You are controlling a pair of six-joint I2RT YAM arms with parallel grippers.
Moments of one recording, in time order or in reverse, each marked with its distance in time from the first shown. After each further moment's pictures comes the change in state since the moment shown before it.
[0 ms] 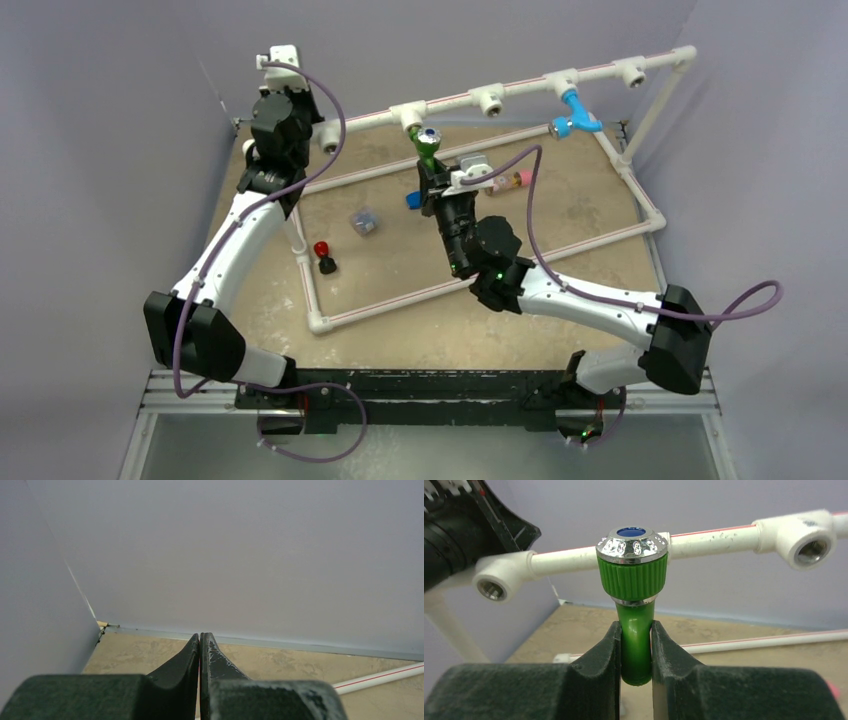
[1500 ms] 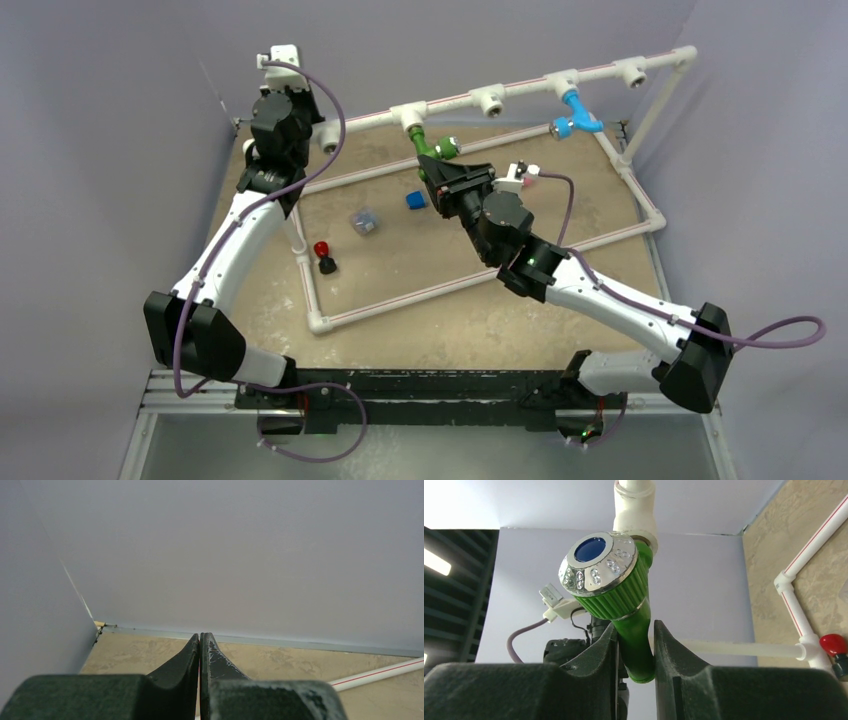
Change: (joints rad) left arm 0.003 0.004 0.006 -0.011 0.018 -0.005; right arm -0.143 -0.117 0.032 -0.509 -0.182 1.704
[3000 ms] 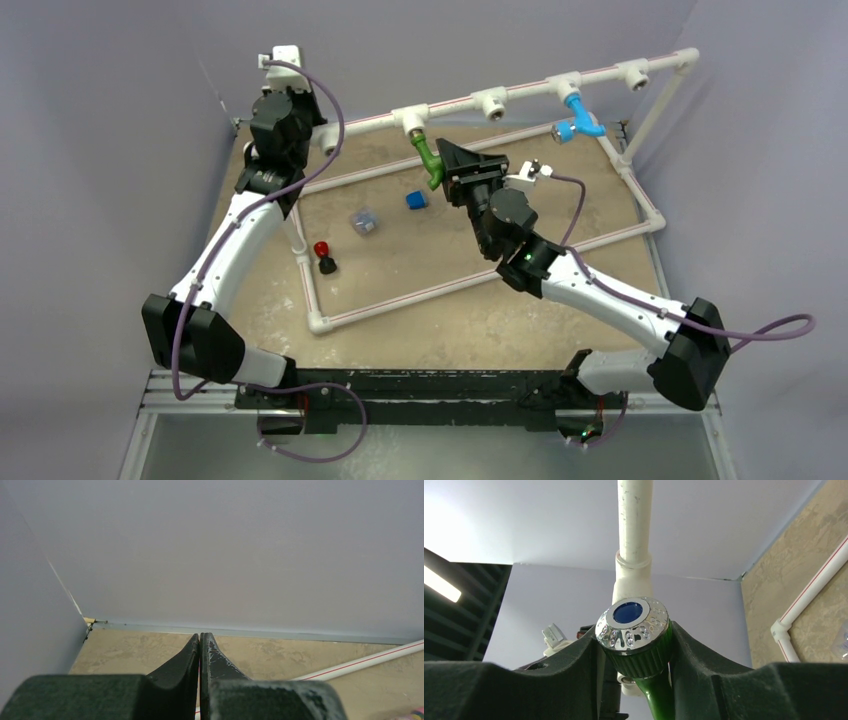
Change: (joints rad) left arm -0.003 -0.008 0.008 -0.043 0.035 -0.021; right arm -0.054 0.024 -0.052 0.157 0.083 -0.054
